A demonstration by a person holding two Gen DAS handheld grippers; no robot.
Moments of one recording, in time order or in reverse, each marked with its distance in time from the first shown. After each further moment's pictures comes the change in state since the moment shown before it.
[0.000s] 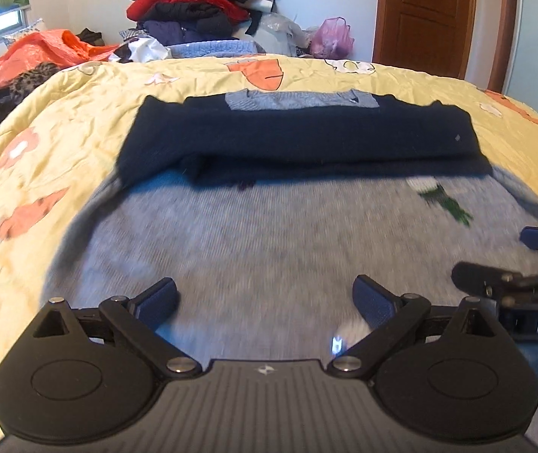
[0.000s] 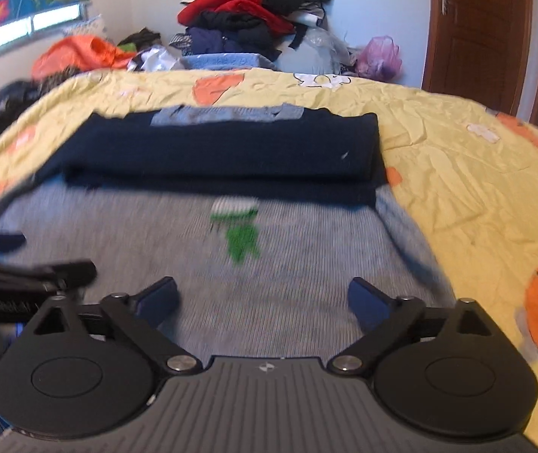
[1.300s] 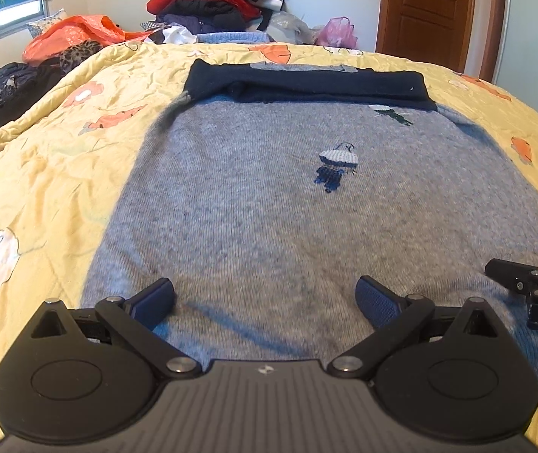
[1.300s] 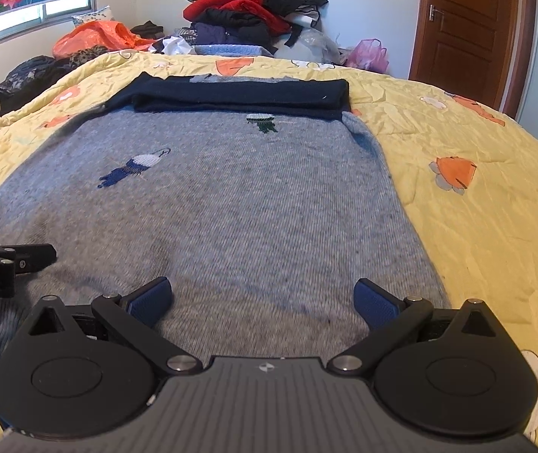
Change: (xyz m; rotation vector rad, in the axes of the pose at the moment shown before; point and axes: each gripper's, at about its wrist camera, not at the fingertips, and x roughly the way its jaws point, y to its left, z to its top) left arm -0.114 0.010 -0.109 -0.025 0.006 0.011; right arm -0.129 0.025 -0.110 -0.014 0.004 -0.034
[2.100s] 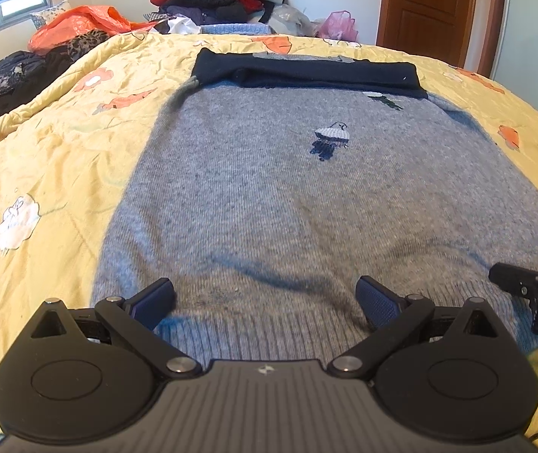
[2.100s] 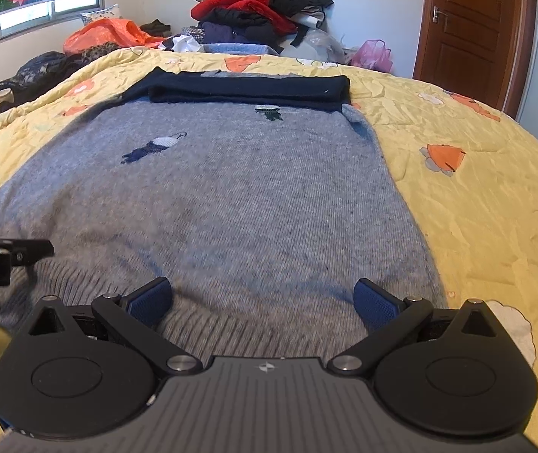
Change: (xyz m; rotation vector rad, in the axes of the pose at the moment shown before) left arm -0.028 0.002 -0.024 -0.013 0.028 -0.005; right arm -0.031 0.002 -0.026 -0.012 0.000 0.015
